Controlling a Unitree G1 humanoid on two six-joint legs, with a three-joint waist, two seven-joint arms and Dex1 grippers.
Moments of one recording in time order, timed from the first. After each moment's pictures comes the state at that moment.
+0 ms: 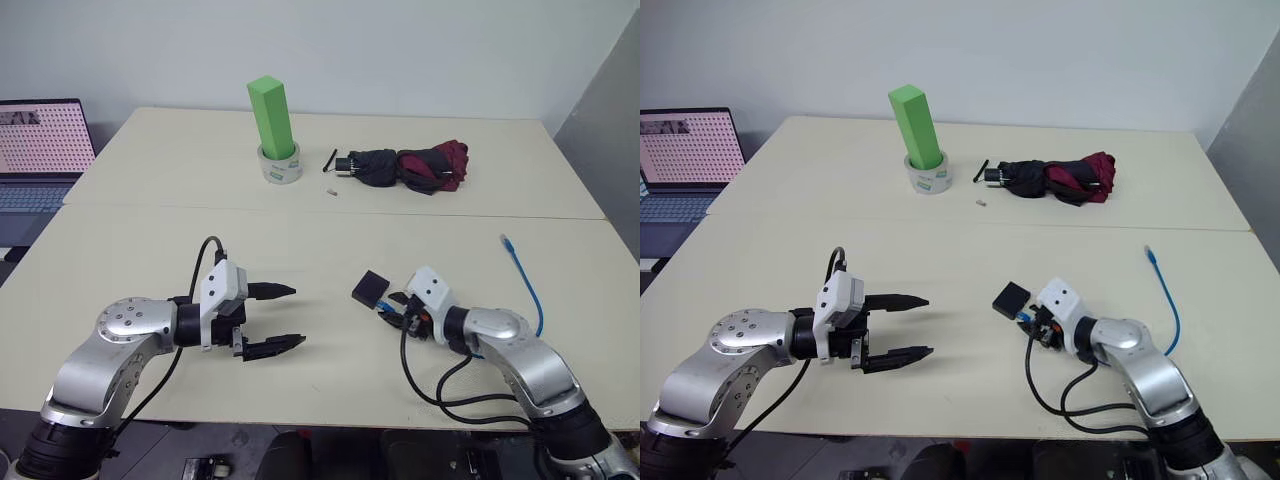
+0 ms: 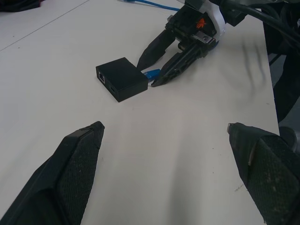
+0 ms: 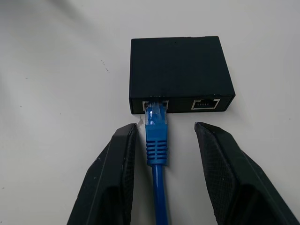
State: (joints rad) left arm -0.11 0.79 0.05 -0.35 -0.52 0.44 -1.13; right arm -0.23 -0.50 0.24 -0.31 0.14 0.65 0.67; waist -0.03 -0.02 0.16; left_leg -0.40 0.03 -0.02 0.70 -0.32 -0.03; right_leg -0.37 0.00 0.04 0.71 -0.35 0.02
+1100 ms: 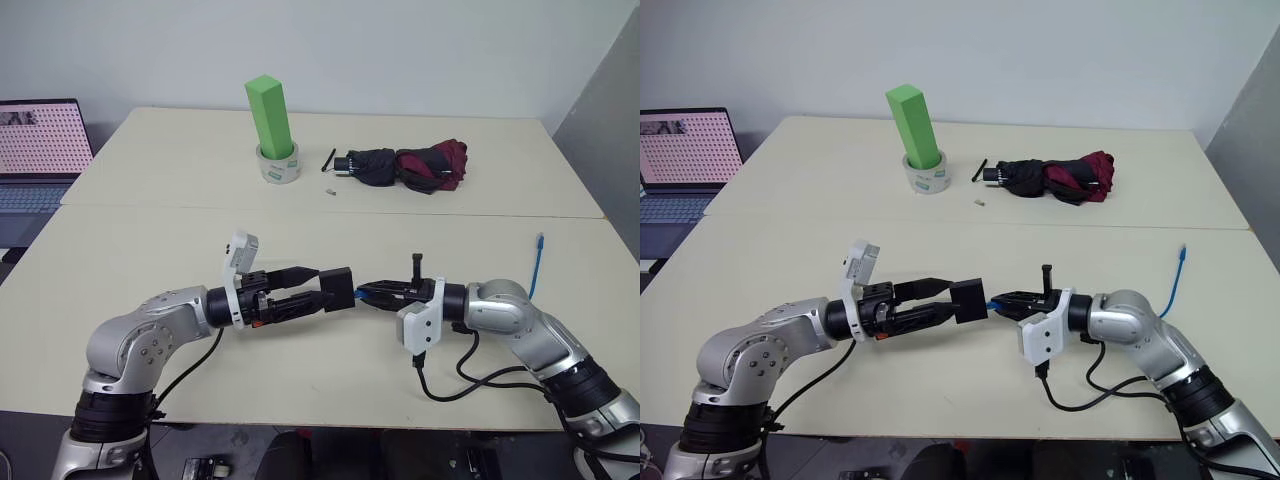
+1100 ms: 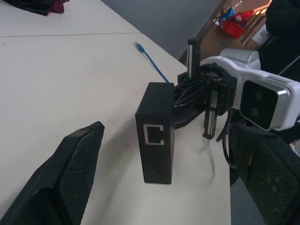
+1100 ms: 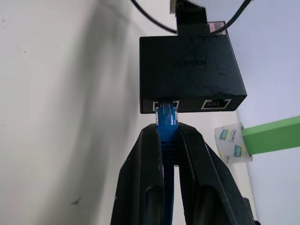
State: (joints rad) left arm -0.29 0.58 0.09 -0.26 -0.87 0.89 -0.90; right arm -0.44 -0.66 0.39 -0.04 -0.26 -0.56 0.72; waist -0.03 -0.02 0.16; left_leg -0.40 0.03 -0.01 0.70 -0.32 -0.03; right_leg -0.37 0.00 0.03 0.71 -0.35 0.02
